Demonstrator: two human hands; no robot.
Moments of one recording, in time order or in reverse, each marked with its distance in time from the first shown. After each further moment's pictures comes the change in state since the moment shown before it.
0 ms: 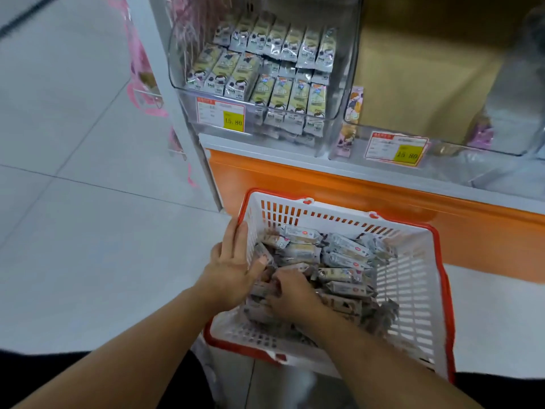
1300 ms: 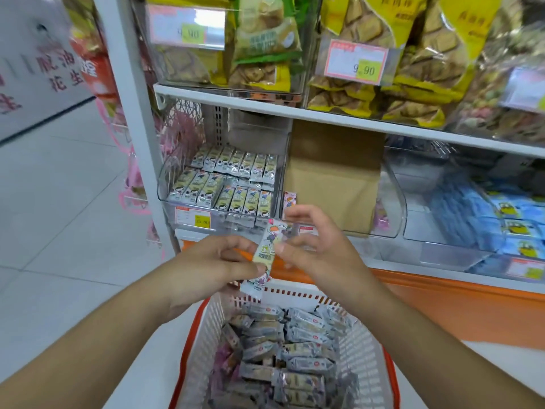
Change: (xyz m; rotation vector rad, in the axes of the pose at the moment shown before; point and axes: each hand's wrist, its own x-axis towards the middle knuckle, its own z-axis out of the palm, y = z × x) left_hand -0.067 0.160 -0.199 -0.770 -0.151 0.169; right_hand -0.173 -0.077 -0.263 0.668 0.529 -0.396
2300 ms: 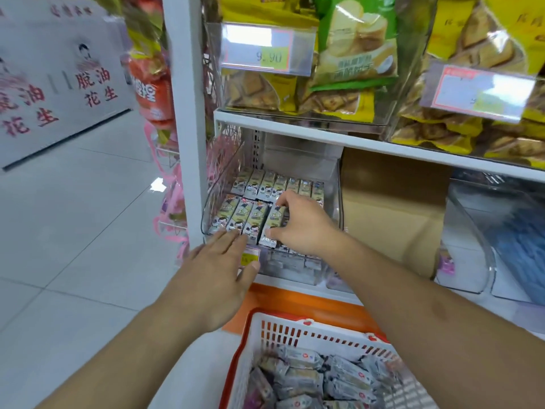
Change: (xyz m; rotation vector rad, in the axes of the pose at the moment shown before) left_hand 0.051 -0.033 -0.096 1.069 0.371 0.126; right_hand 0.197 -0.018 0.078 -0.769 -0.062 -0.013
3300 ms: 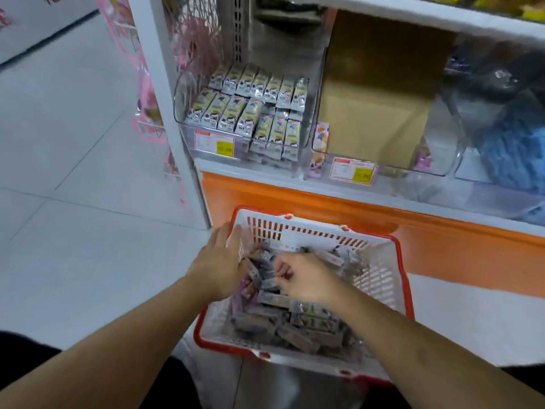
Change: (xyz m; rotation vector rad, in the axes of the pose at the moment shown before) left_hand -0.081 0.007 0.185 -0.015 -0.239 -0.038; right_hand -0.216 0.110 0.142 0.116 -0.475 0.067
